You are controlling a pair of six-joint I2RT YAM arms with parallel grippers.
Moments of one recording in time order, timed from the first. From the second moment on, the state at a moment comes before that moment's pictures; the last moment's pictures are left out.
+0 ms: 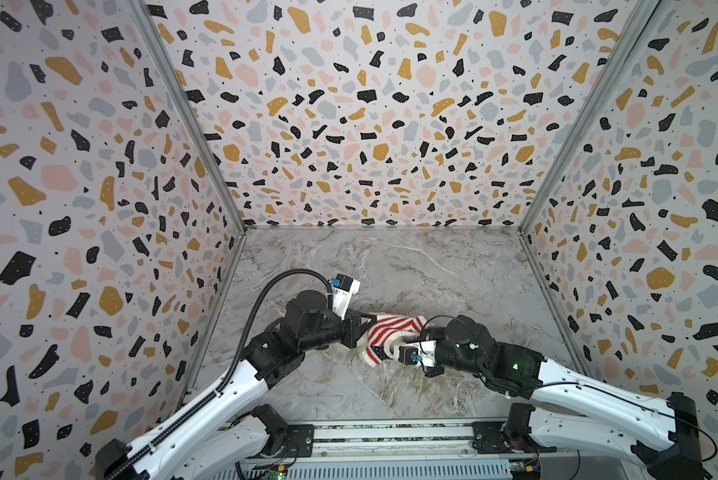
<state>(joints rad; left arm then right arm) -0.69 0.89 0.78 -0.31 0.35 -0.51 1.09 0.93 0.75 -0.32 -0.03 -0.70</state>
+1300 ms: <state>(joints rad) -0.67 1.00 0.70 -0.30 0.20 -0.45 0.93 1.08 0.92 -0.36 -0.14 -0.21</state>
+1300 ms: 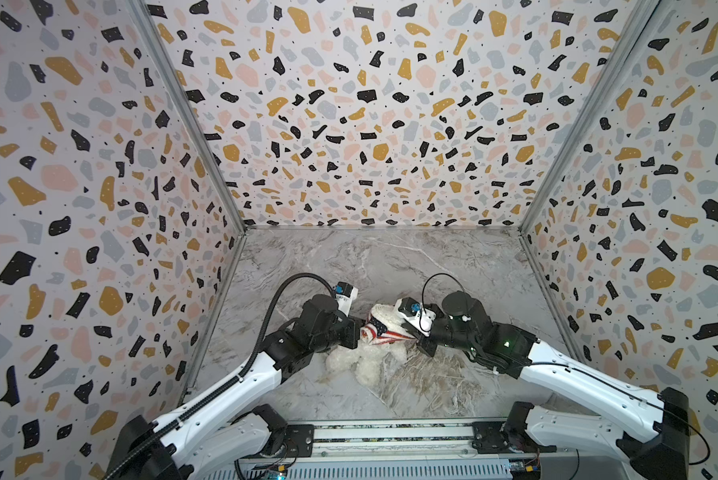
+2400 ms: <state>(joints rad) -0.93 1.00 0.58 0.23 0.09 -0.69 0.67 0.99 0.59 0.22 -0.24 1.02</state>
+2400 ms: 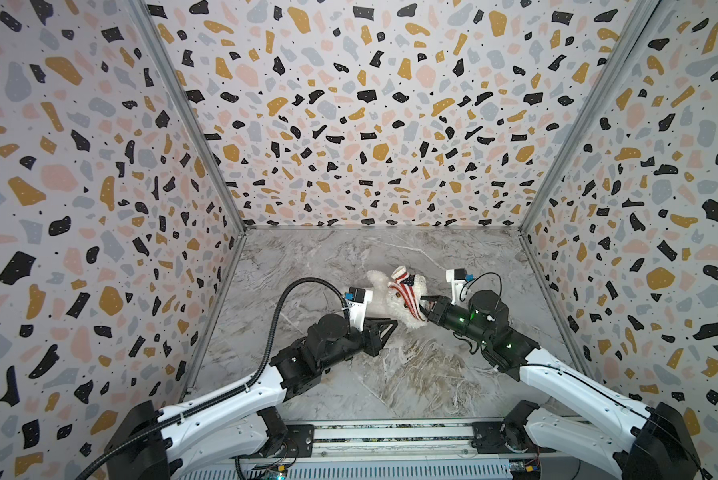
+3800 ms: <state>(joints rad) -0.99 1.25 0.62 0.53 0.06 -0.82 0.78 0.97 0.45 0.41 -0.04 1.14</state>
